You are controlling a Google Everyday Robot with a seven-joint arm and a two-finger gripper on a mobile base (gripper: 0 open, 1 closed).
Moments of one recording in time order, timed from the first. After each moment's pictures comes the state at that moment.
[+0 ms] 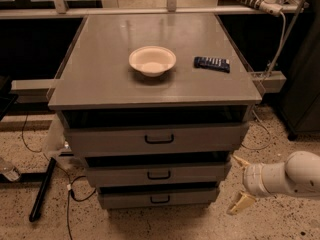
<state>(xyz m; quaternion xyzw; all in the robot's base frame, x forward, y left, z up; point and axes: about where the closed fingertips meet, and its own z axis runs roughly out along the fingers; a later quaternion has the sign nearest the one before) 0.473 -0.249 0.547 -0.60 0.73 0.09 0.31</state>
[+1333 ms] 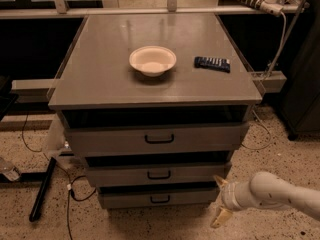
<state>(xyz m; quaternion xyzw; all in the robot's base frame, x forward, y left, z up) 0.481 -0.224 0.396 -0.61 0.73 0.10 0.27</state>
